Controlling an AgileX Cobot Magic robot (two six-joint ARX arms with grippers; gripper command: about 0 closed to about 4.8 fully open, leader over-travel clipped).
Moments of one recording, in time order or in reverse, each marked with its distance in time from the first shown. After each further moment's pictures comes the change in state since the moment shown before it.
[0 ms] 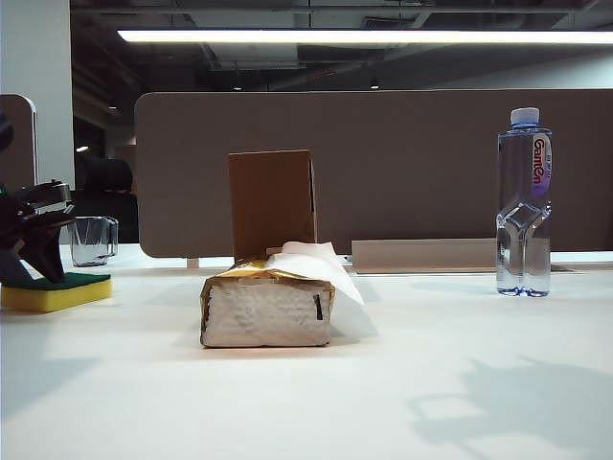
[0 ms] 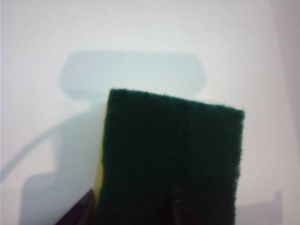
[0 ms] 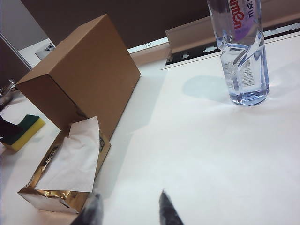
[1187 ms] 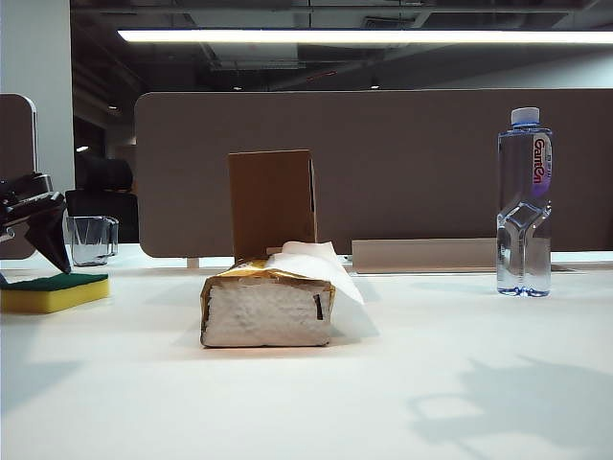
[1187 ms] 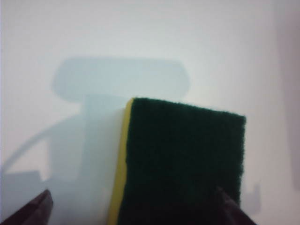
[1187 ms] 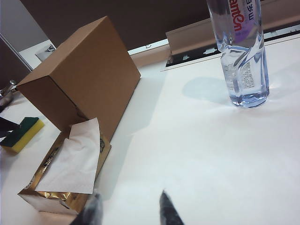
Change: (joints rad) left arm 0.040 -0.027 -0.003 -0.013 0.049 -0.067; right arm 0.000 0.000 0.000 0.006 0.001 0.000
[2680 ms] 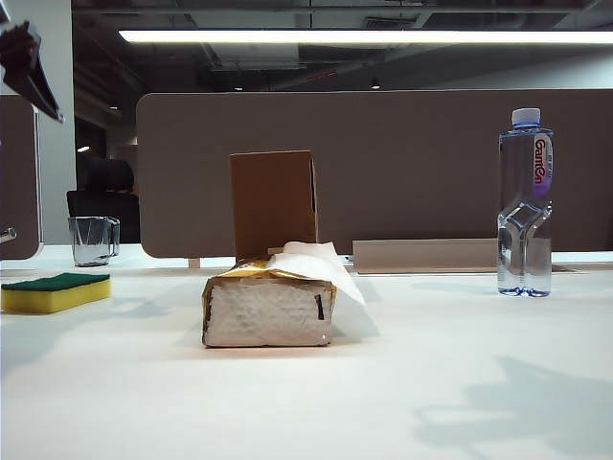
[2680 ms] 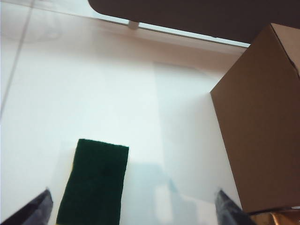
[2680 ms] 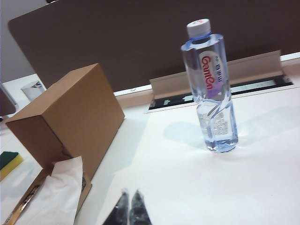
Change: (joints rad) left arm -0.021 -0.575 -0.280 0.136 0.038 -0.161; right arm 0.000 -0.113 -0.003 0.038 0.115 -0.057
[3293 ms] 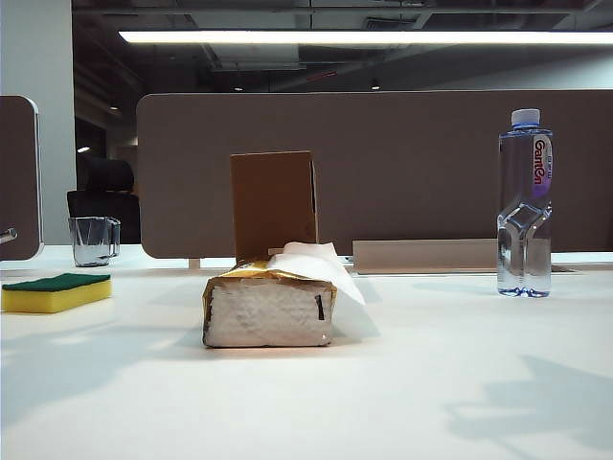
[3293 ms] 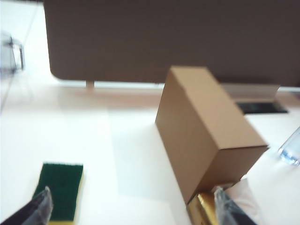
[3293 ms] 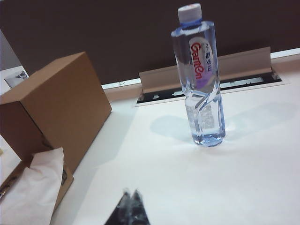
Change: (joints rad) left arm -0.172 -0.575 -0.278 0.024 -0.106 -0.024; right arm 0.000 -0.001 -0.084 0.070 0.031 -0.048
